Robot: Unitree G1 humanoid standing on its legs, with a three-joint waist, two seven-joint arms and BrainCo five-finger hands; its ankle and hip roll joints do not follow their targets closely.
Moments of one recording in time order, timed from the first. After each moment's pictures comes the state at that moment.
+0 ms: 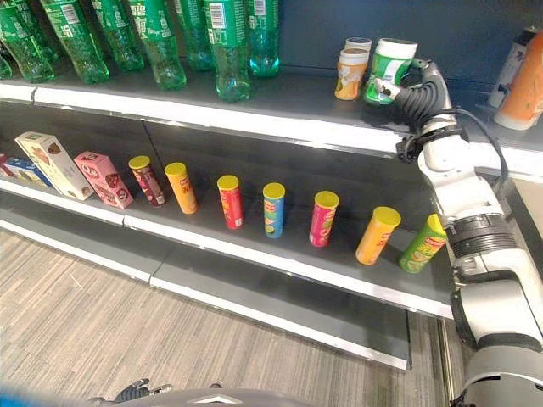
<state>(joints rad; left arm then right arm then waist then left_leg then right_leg) 0.12 0.30 -0.16 1.15 -0.04 -0.05 0.00 -0.82 -0.83 0.29 0.49 0.19 -0.05 -0.16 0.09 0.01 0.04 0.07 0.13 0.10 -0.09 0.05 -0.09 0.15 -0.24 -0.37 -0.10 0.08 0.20</state>
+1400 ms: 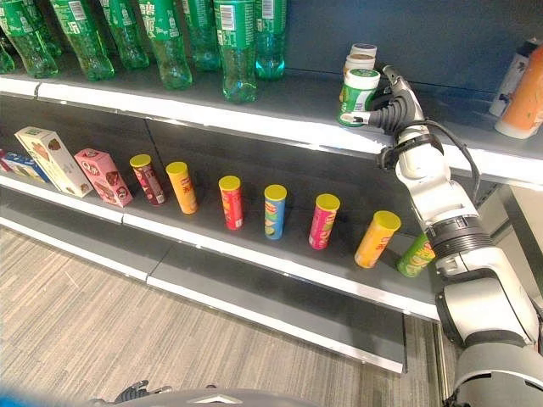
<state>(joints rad) 0.12 0.29 -0.17 1.15 -0.04 -0.05 0.02 -0.83 -0.80 0.32 0.51 0.08 -0.05 -0.17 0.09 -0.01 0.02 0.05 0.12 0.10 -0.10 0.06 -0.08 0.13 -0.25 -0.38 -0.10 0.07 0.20</state>
